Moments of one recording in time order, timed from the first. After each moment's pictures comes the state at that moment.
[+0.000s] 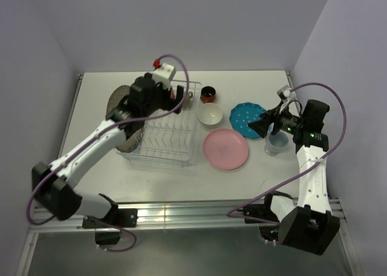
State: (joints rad) left arm -0.63 1.45 1.36 -0.23 -0.12 -0.05; right arm -0.33 0.98 0.88 -0.45 -1.07 -0.23
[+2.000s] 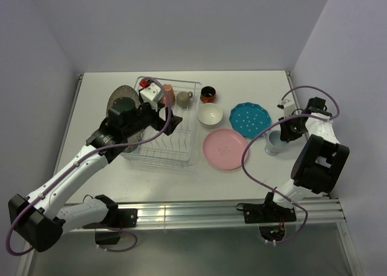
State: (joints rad) left arm -0.61 1.09 1.00 -0.11 0.19 -0.07; right arm -0.47 1.56 1.07 -0.76 -0.41 -0.85
